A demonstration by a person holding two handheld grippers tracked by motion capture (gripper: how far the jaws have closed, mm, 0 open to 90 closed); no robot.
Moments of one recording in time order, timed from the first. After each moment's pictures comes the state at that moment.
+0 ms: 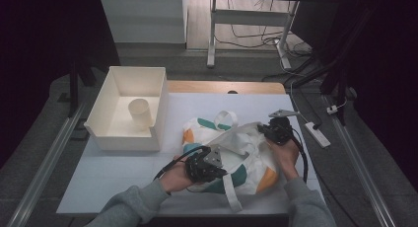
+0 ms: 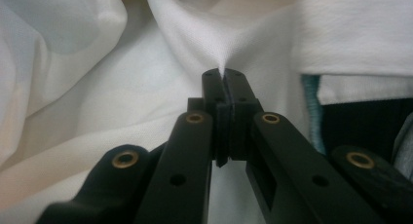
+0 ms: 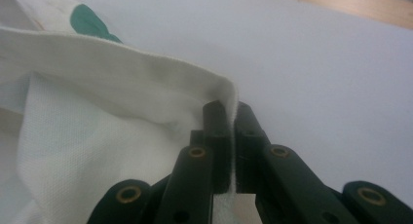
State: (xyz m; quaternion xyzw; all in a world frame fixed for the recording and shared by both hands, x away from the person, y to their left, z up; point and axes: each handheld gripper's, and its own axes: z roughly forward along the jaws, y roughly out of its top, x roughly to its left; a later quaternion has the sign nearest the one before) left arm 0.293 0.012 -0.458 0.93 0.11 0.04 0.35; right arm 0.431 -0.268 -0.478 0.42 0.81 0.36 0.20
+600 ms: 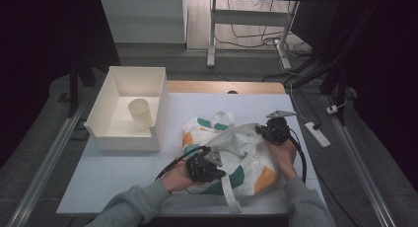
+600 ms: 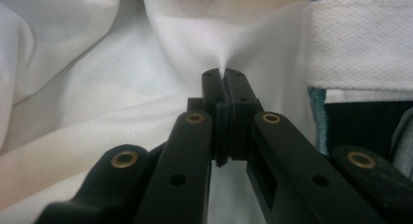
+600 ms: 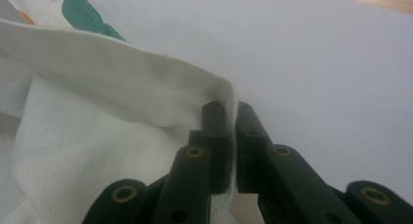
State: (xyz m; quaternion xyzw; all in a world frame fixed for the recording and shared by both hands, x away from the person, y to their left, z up) left arm 0.303 0.012 -0.473 0.93 0.12 0.01 0.34; right arm 0.436 -0.264 -0.486 0.41 0.81 0.36 0.20
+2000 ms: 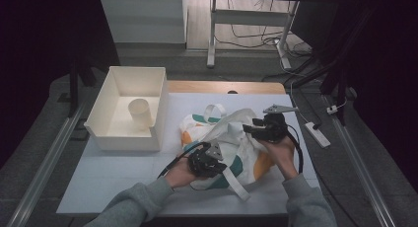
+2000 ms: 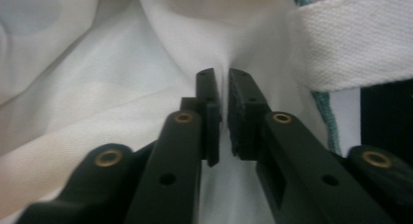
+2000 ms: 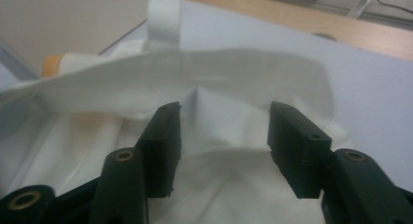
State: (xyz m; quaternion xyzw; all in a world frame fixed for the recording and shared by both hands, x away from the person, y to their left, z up) left arm 0.316 0.010 -0.479 0.92 0.15 0.04 0.36; right arm 0.398 -0.233 -0.432 0.39 0.81 0.42 0.15
